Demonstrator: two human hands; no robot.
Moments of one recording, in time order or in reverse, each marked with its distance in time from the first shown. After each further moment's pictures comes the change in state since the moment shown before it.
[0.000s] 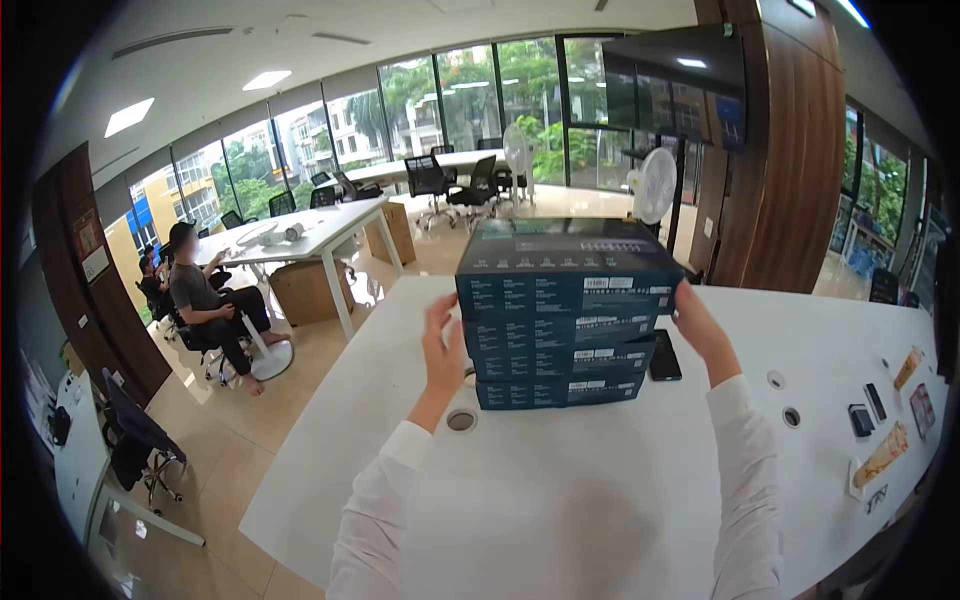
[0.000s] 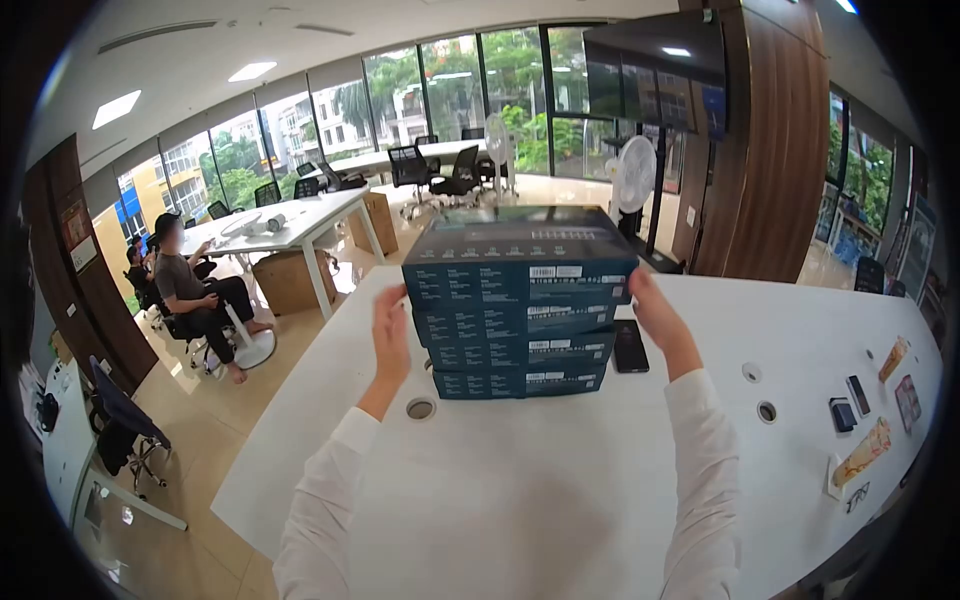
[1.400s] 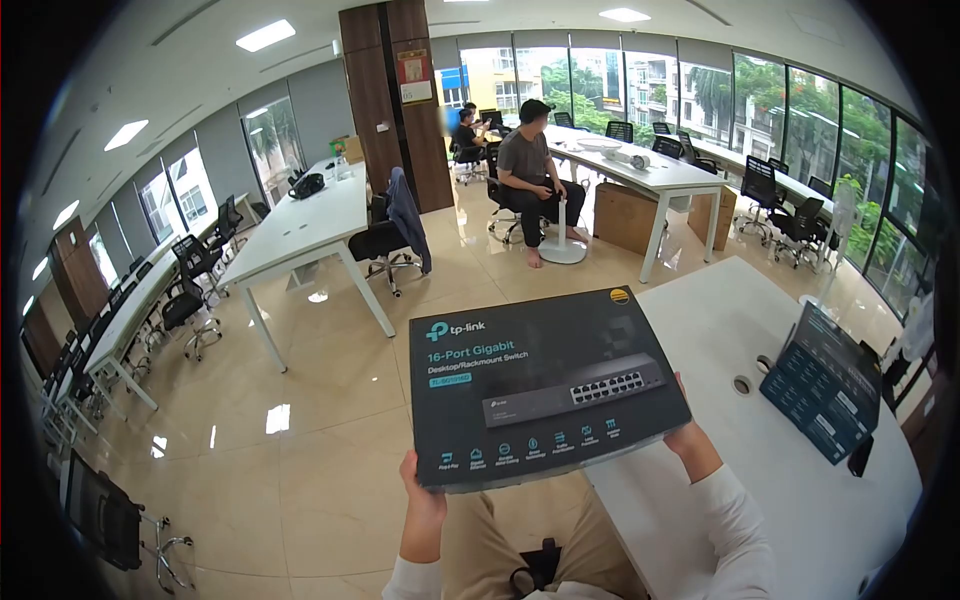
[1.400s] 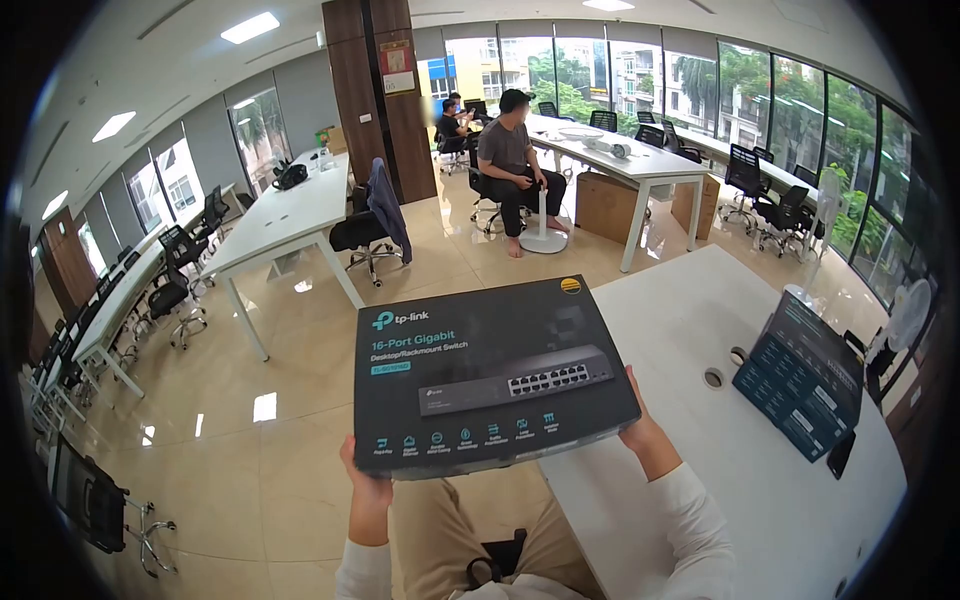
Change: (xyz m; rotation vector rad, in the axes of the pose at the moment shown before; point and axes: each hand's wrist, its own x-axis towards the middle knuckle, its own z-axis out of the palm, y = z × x) left_hand -0.431 0.391 -0.279 -0.046 1.229 -0.431; right_hand -0.283 0.053 0.435 0.520 -1.117 0.603
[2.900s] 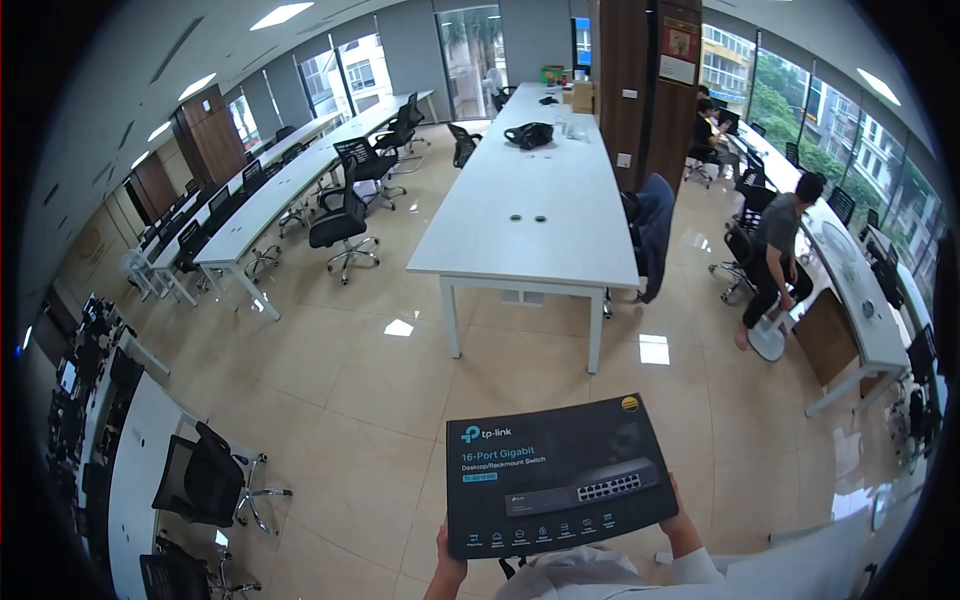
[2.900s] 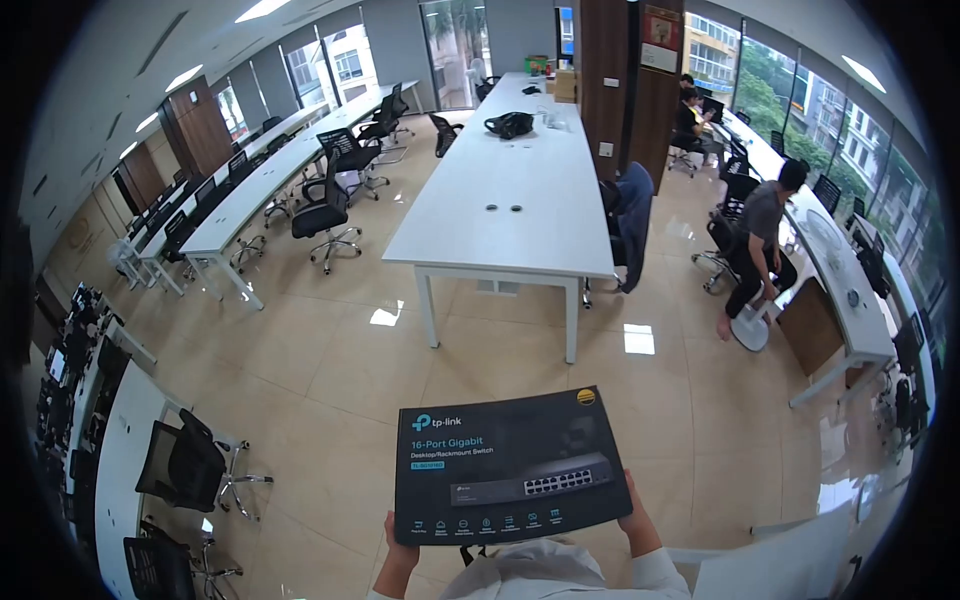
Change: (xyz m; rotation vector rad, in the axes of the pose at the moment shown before) left_hand 0.296 0.432 -0.261 0.110 0.561 -0.099; right_hand 0.427 0.107 0.567 -0.116 -0.377 0.371
